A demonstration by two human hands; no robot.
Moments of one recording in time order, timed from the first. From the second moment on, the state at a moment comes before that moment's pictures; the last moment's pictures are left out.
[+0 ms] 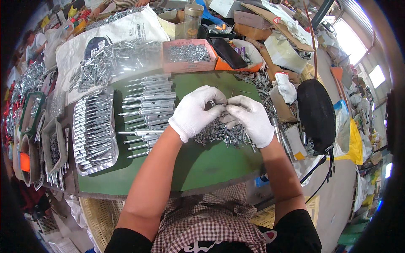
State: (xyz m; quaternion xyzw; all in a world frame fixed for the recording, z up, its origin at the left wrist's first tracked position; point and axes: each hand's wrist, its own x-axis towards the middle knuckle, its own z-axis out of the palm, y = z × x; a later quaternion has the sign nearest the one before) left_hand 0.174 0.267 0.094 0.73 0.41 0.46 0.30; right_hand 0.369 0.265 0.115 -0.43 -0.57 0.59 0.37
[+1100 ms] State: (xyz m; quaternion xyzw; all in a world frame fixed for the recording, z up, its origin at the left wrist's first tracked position) left_hand 0.147 0.270 0.091 0.79 0.54 0.24 0.16; right_hand 0.376 0.261 0.096 -0.47 -0.85 0.13 0.20
